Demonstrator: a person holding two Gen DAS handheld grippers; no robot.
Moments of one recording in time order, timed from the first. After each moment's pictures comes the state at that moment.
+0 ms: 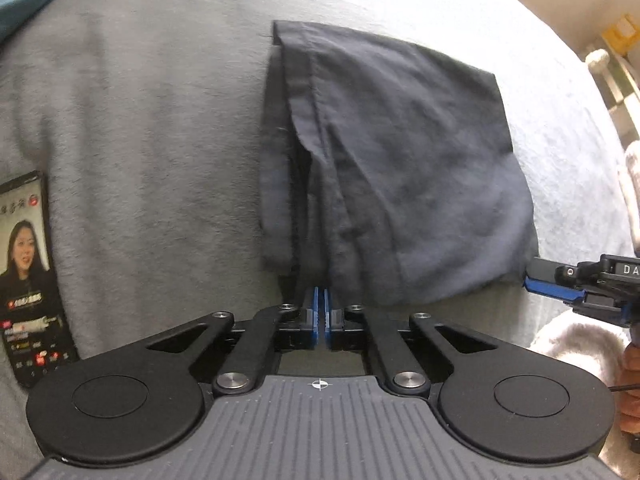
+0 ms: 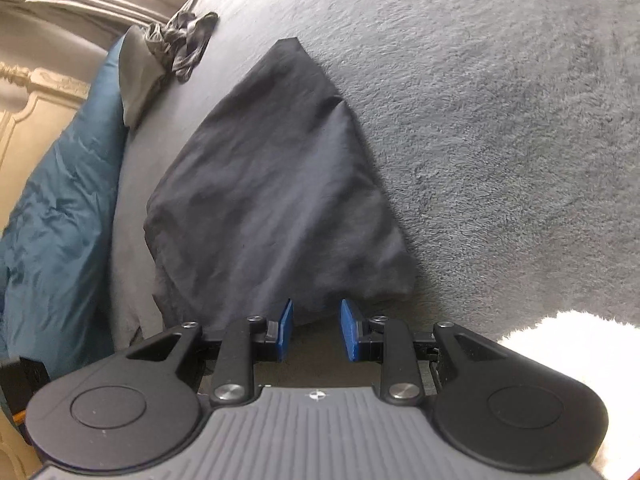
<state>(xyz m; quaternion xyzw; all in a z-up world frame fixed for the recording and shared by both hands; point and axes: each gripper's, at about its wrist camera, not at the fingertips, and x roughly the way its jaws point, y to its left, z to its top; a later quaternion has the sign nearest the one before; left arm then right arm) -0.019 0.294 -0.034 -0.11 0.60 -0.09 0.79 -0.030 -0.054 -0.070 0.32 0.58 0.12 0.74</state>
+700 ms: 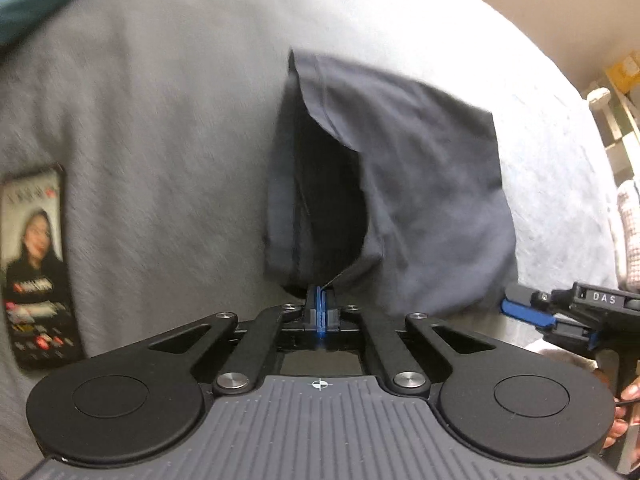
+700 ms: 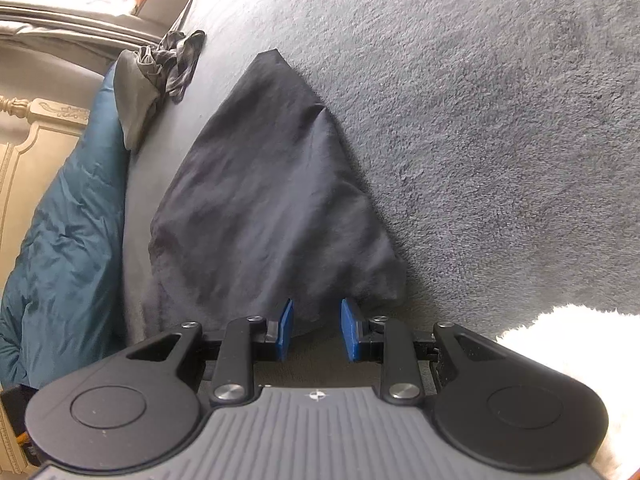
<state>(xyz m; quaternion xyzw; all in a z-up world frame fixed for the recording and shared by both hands) -0.019 0.309 -0.011 -0.14 0.58 -0.07 0.80 -0.029 -0.063 -0.078 0.36 0.57 0.11 0.73</state>
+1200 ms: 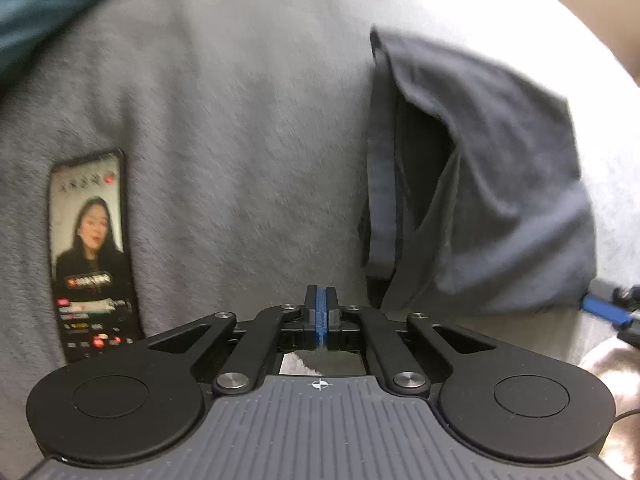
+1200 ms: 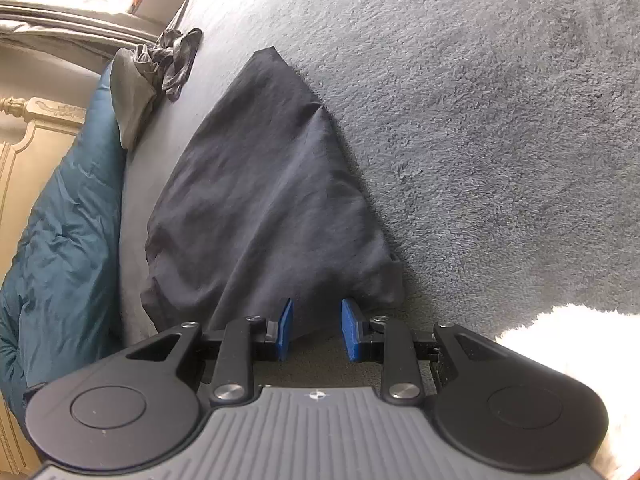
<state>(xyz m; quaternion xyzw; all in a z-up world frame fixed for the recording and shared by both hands) -0.026 0.331 -0.017 -0.10 0.57 -0.01 0.81 -0.028 -0.062 -0.079 0.36 0.58 0.11 0.73</state>
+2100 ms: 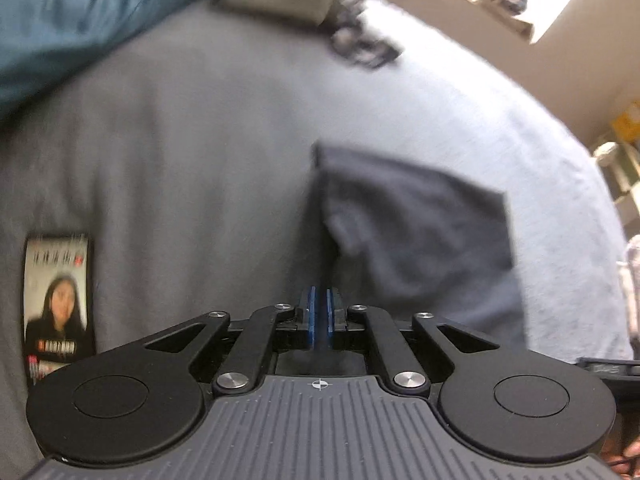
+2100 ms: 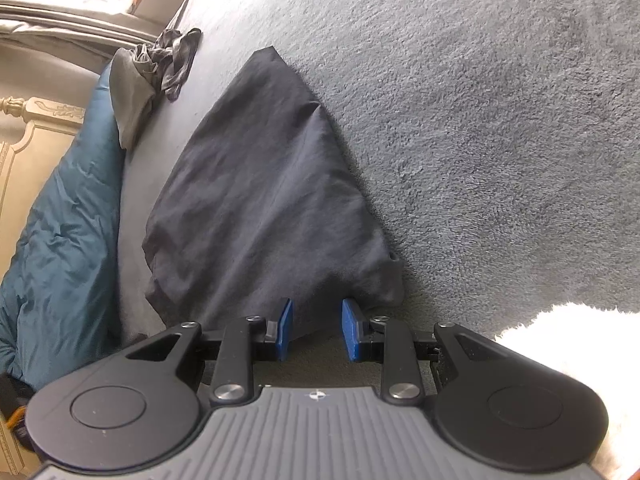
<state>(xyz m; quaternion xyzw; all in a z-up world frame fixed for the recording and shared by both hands) -0.011 0.298 0.007 -0.13 0.49 -0.05 0.86 -0.029 -0.061 -0.078 0.36 0.57 0.10 0.73</state>
